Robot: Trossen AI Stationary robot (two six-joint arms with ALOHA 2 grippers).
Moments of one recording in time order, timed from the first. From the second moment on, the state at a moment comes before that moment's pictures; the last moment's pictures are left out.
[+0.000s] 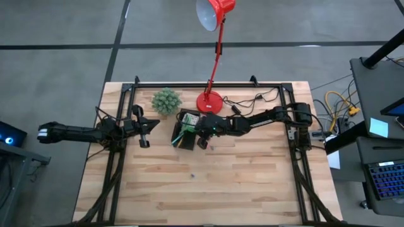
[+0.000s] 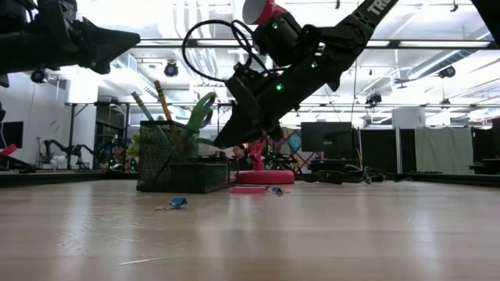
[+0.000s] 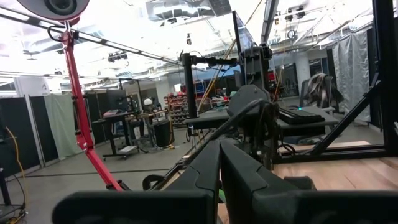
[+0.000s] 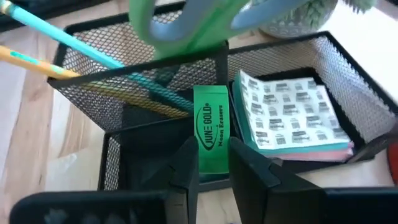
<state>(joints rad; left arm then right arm) 0.00 0.36 0.00 0.59 -0.22 0.22 -0.07 1.95 1.12 0.22 0.11 0.24</state>
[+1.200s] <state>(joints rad) 0.00 0.36 0.00 0.59 -0.23 0.22 -0.06 2.01 1.14 0.30 0.09 0.25</state>
